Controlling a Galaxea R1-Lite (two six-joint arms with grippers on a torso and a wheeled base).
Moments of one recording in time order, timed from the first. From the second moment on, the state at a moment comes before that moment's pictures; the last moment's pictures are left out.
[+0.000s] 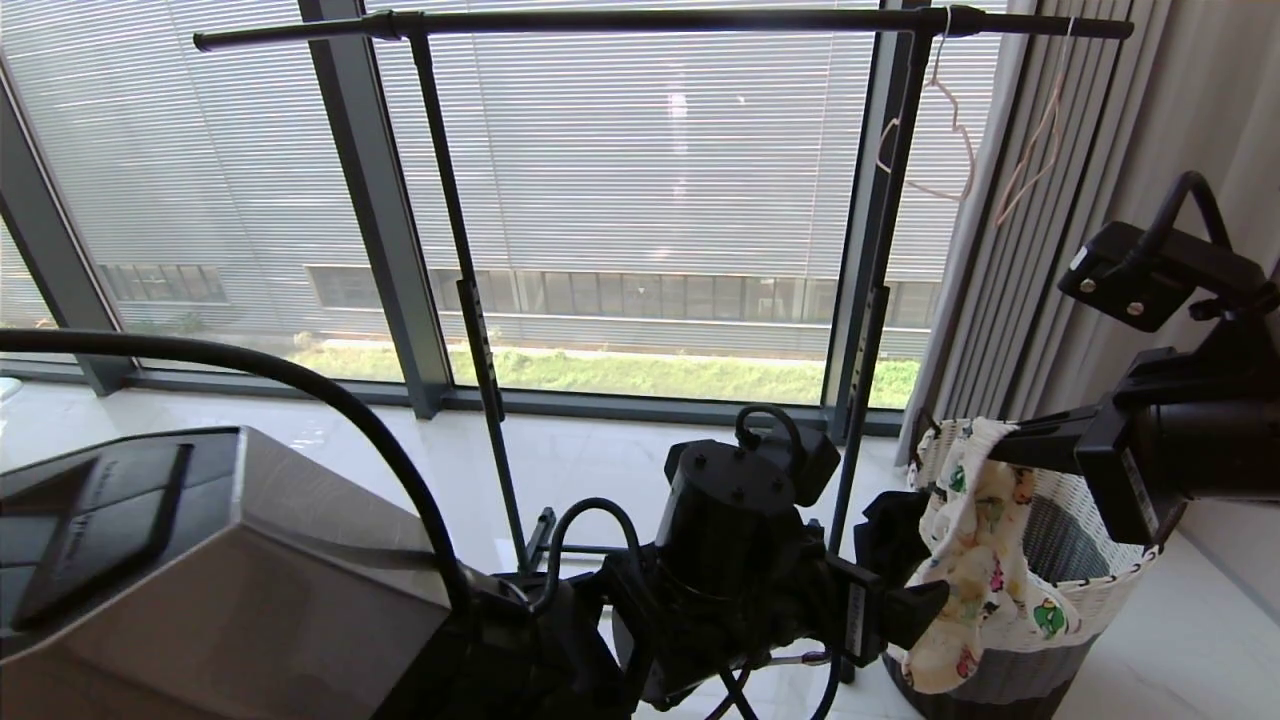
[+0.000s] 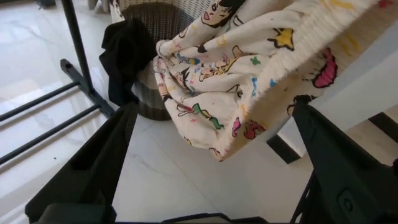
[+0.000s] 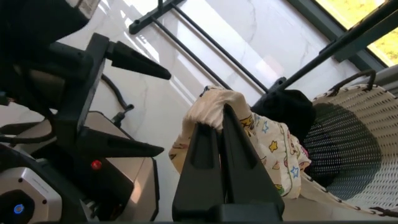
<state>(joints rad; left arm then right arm) -0.94 2.08 -1.01 -0.74 -0.14 -0.29 0.63 1.34 -1.16 0.41 0.04 -0.13</state>
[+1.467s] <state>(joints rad) -0.93 2.17 -0.79 -0.94 0.03 -0.17 0.67 1.25 -1.18 0.45 0.08 -0.06</state>
